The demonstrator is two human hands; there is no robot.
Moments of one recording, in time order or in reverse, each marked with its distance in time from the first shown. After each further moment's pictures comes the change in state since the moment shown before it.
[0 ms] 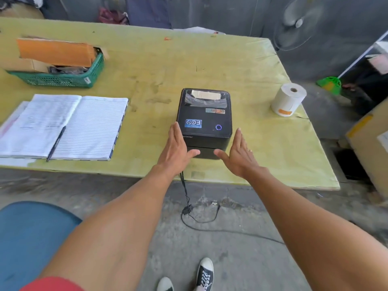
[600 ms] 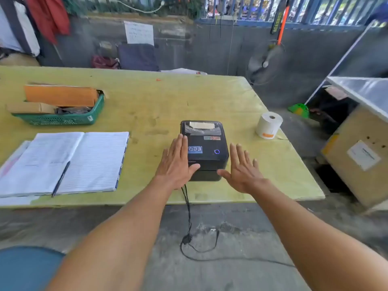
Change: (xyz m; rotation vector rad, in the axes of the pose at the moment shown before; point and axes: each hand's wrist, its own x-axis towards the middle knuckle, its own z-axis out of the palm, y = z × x) left_hand -0.007 -0.002 -0.061 0.320 0.012 0.330; right_hand -0.041 -0.037 -0.030 -0.355 0.104 0.014
